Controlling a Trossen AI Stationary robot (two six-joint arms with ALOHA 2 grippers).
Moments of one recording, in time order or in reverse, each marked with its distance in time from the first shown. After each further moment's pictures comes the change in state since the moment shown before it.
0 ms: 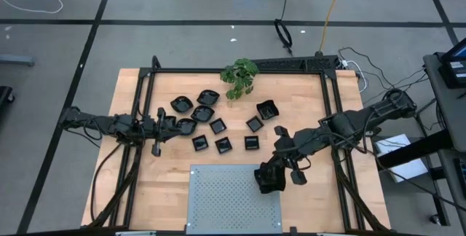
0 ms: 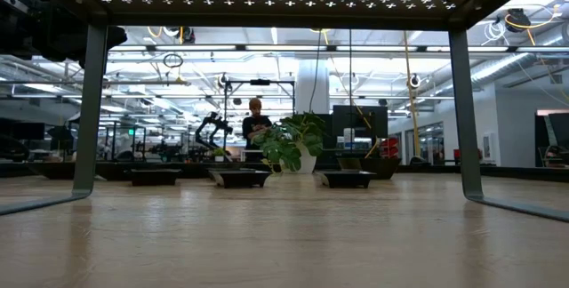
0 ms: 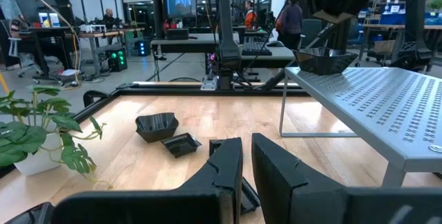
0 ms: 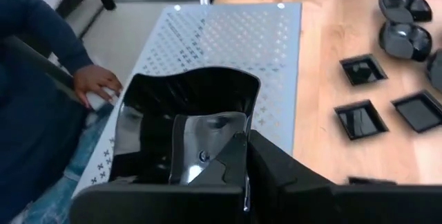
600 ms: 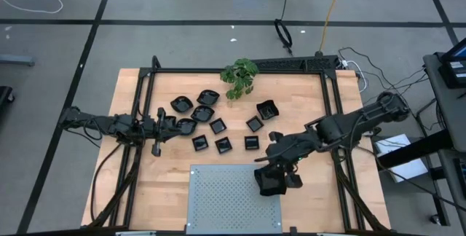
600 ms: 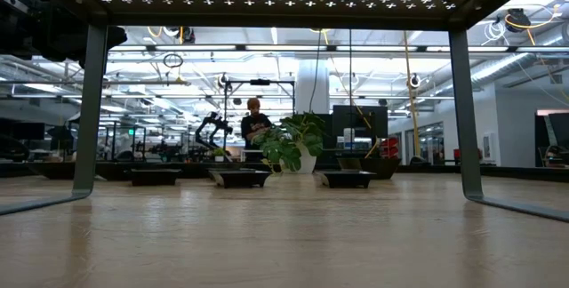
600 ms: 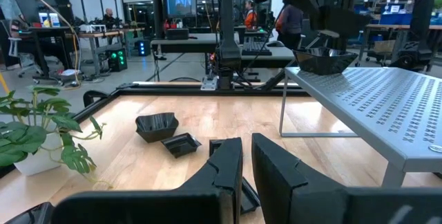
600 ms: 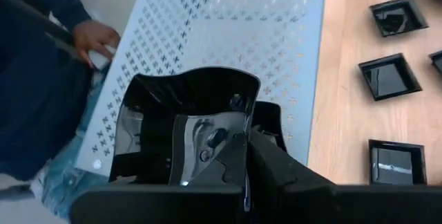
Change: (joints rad) left arm 0.000 0.000 0.000 0.000 0.000 0.000; right arm -0.026 0.123 0.088 -0.146 -0.105 0.004
